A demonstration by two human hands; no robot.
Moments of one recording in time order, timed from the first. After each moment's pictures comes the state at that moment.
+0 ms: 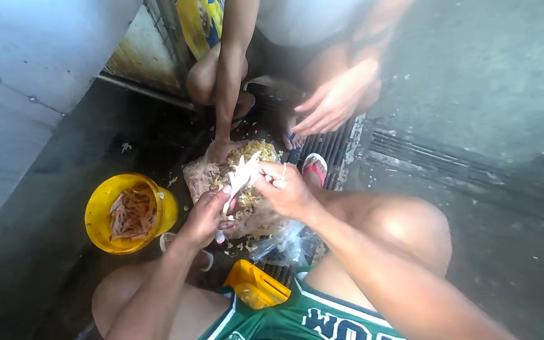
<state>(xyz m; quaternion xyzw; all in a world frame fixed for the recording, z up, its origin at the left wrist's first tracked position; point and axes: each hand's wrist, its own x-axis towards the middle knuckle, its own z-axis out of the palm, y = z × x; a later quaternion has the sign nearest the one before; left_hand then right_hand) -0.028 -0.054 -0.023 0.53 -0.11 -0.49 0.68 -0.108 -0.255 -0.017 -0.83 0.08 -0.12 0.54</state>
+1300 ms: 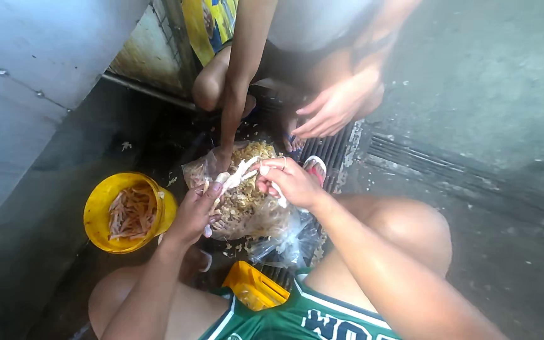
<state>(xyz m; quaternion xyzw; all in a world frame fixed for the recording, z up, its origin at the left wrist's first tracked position) -0.012 -0.037 -0.018 0.60 -0.11 -0.43 0.67 -0.100 -0.278 -0.026 -0.73 0.07 0.03 0.67</state>
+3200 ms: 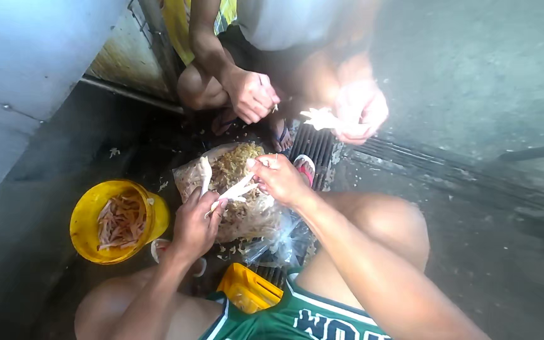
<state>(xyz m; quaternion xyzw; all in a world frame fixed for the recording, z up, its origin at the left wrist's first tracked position) -0.037 -0.048 -0.036 0.84 -0.38 -0.03 0.38 -0.098 -0.283 -0.035 -0.70 0.20 -0.01 0.69</state>
